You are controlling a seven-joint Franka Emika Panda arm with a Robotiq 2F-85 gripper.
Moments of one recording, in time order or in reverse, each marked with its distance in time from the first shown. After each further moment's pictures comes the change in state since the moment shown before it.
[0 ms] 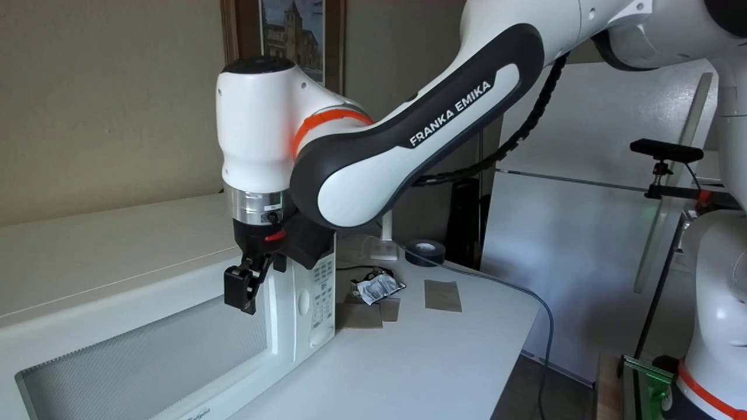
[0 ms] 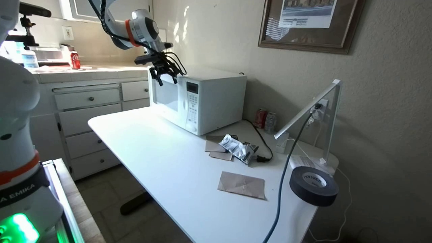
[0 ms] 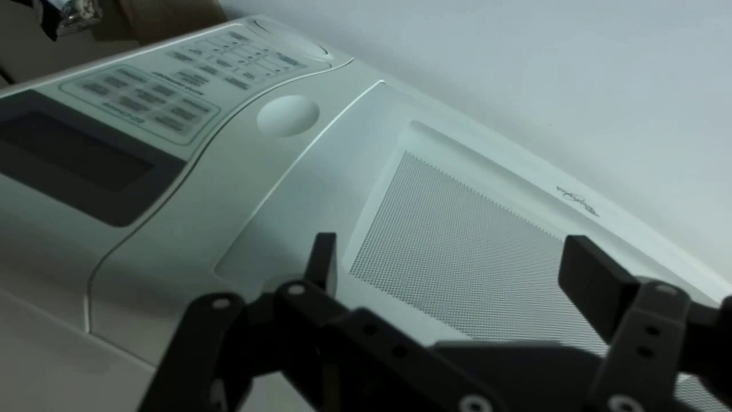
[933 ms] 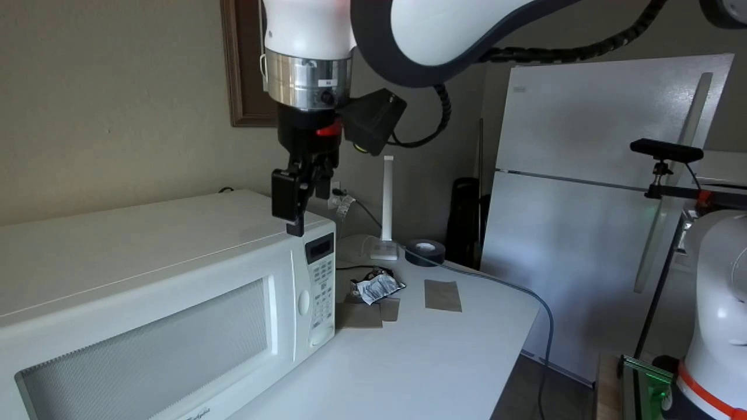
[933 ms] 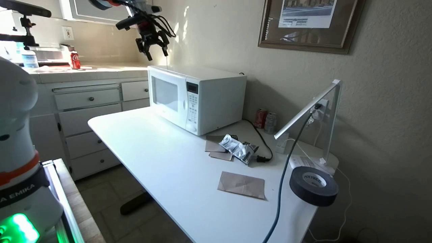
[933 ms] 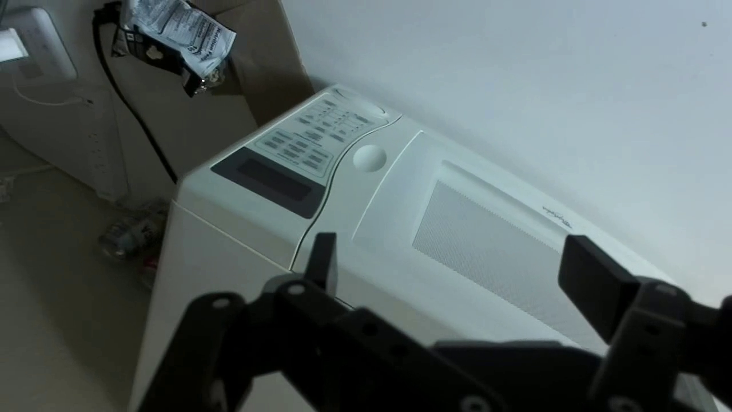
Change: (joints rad) arm -0.036 -0.323 0.078 -0.067 0.102 -0.294 -0.099
